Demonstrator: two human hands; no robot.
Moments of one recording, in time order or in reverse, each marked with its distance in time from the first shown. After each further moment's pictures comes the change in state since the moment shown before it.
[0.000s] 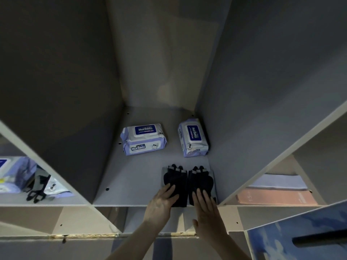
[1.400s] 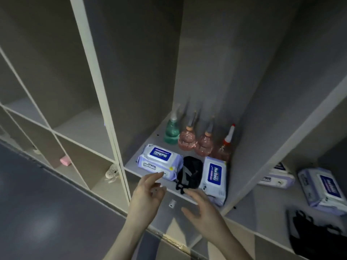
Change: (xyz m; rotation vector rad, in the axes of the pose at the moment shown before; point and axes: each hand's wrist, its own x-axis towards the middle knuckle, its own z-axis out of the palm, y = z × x) left_hand -0.252 -0.218 -0.293 -0.665 0.603 -0.744; right_hand 0.066 -0.413 -0.093 0.698 -0.080 -0.354
